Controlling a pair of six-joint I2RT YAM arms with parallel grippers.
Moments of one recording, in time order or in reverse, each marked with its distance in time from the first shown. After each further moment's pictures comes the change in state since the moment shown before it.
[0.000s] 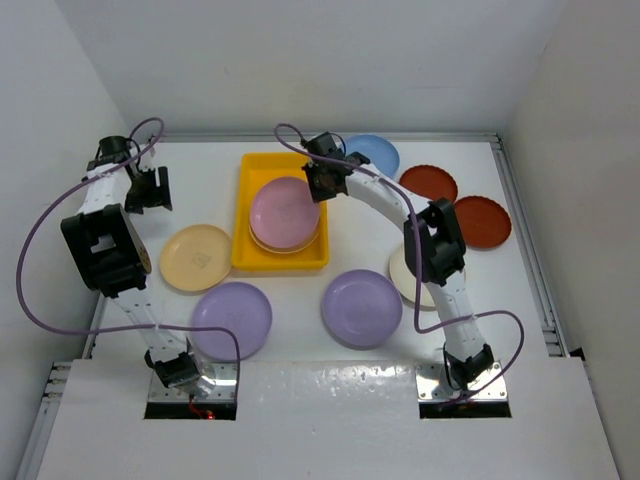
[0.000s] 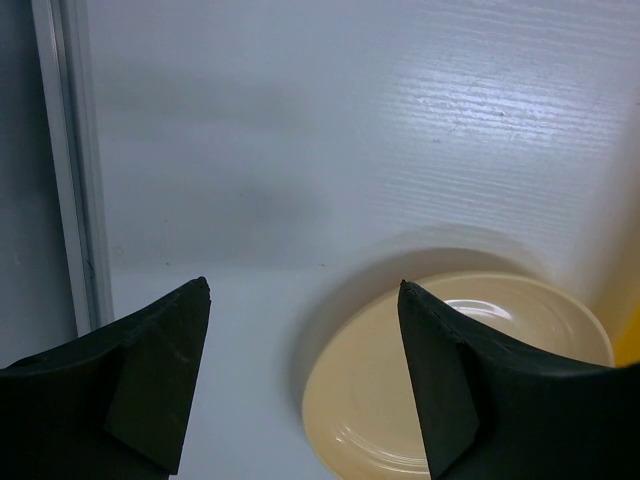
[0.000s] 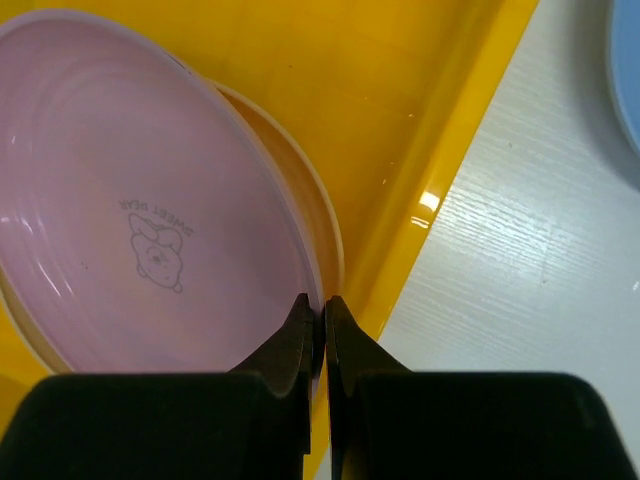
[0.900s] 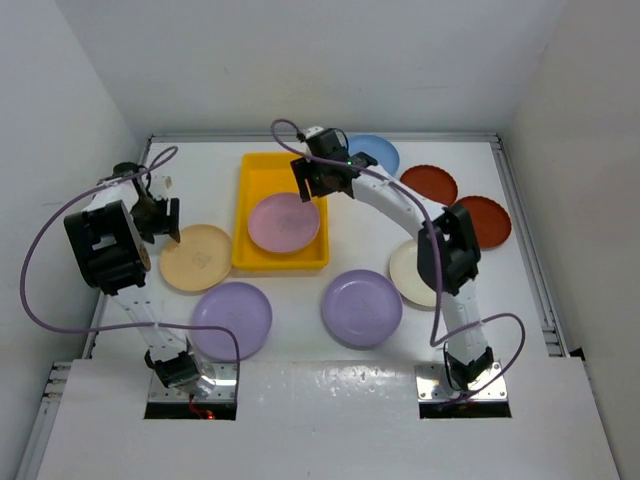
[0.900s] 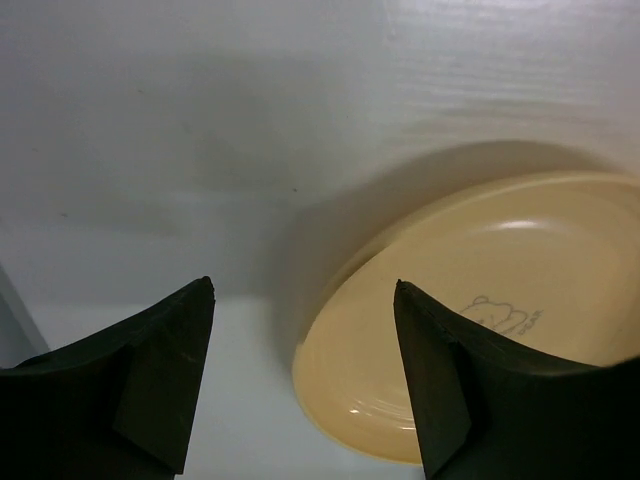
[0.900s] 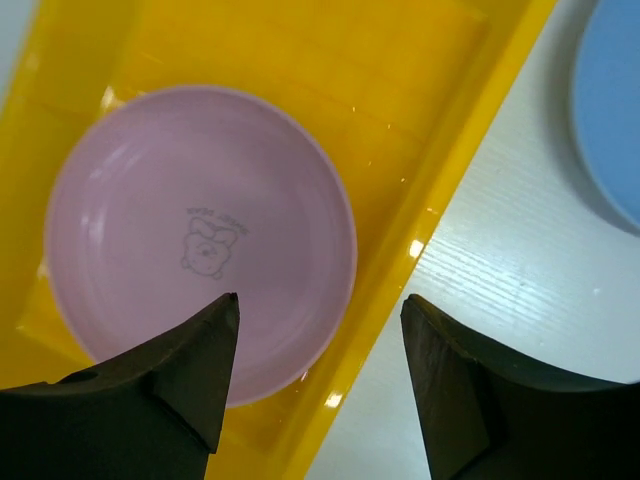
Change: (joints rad) left arm 0.009 0.011 -0.150 -0.044 0.018 0.122; right arm 0.032 -0.095 -0.085 0.066 0.013 -0.068
